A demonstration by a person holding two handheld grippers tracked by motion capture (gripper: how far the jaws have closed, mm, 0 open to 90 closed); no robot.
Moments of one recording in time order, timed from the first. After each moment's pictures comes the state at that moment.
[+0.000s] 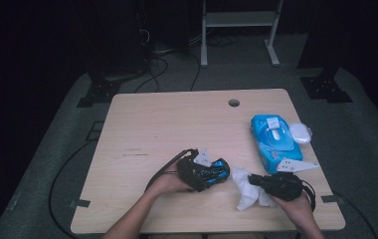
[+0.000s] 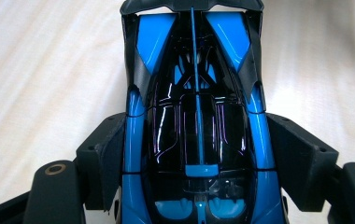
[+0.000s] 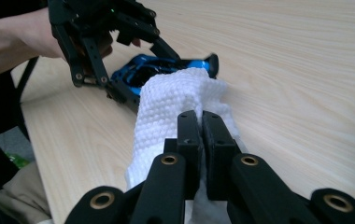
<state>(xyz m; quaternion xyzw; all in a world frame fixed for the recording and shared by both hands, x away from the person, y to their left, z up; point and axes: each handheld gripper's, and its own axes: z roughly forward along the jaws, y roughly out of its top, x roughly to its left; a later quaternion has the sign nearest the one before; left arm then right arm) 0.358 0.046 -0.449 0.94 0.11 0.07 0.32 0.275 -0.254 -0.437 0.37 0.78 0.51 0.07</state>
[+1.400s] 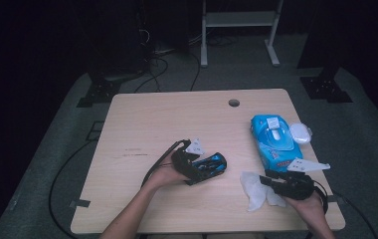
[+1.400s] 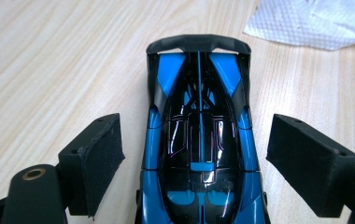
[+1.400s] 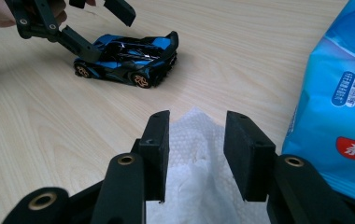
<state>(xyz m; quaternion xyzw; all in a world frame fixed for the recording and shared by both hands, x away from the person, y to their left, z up) 0.378 0.064 -0.443 0.91 0.16 0.08 0.37 0.279 -0.286 -0.447 0.40 0.78 0.47 0.12</state>
